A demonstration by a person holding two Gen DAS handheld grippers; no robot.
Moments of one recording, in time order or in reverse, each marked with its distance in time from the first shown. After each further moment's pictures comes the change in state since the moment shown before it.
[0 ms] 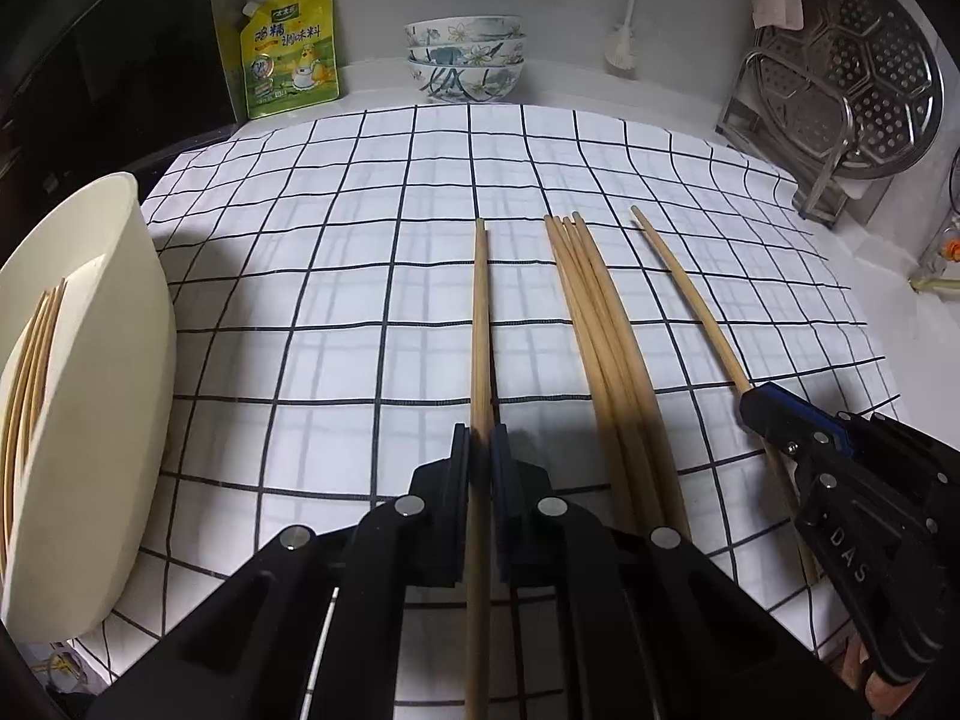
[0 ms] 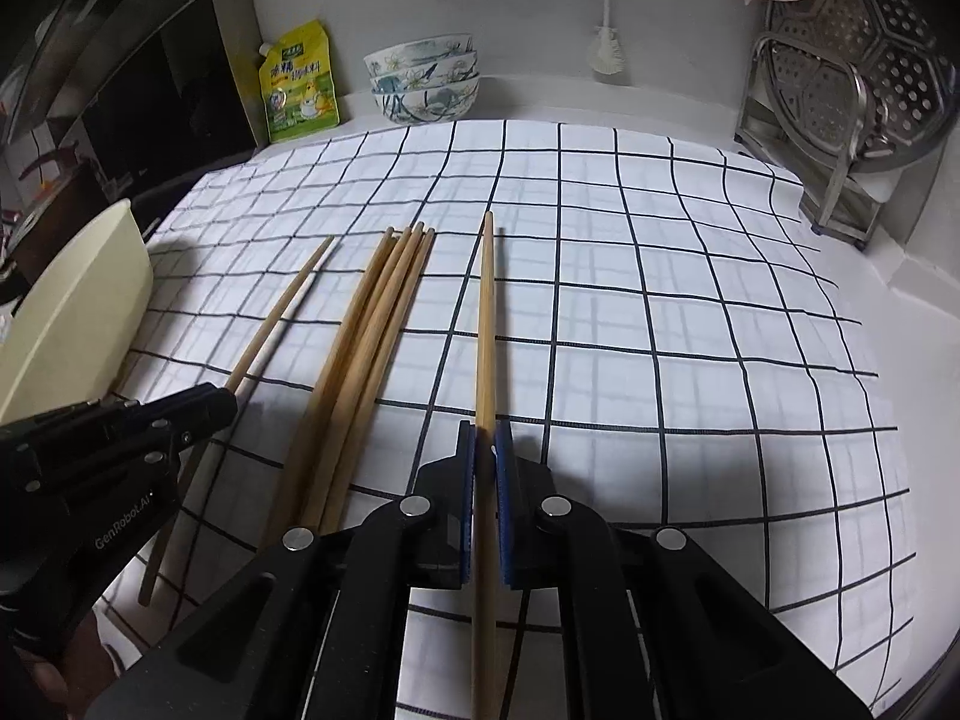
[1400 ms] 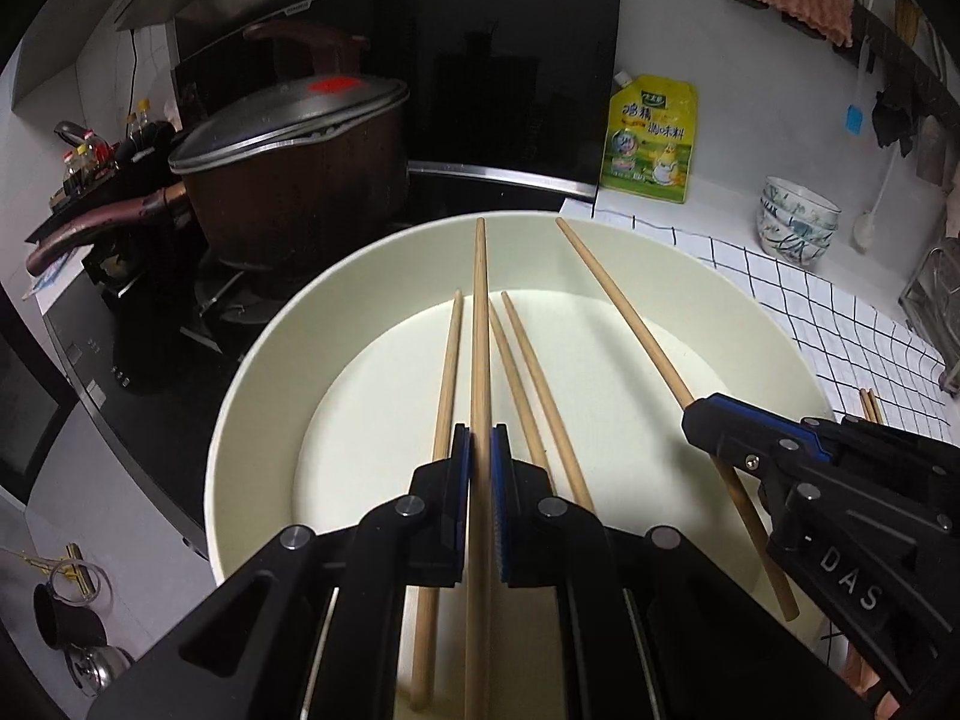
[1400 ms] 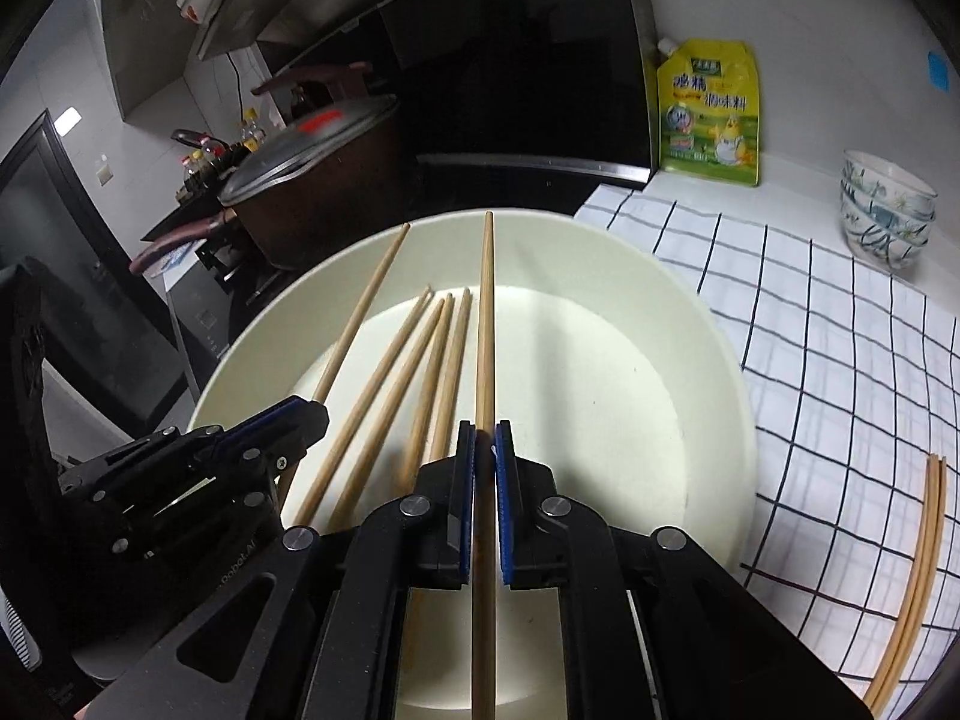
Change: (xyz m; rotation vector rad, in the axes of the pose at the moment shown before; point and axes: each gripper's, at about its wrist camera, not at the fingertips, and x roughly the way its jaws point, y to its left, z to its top) left arm -0.096 0.262 -0.009 -0.275 -0.129 0.277; right arm 0.020 0.302 0.077 -0.270 0.052 0.420
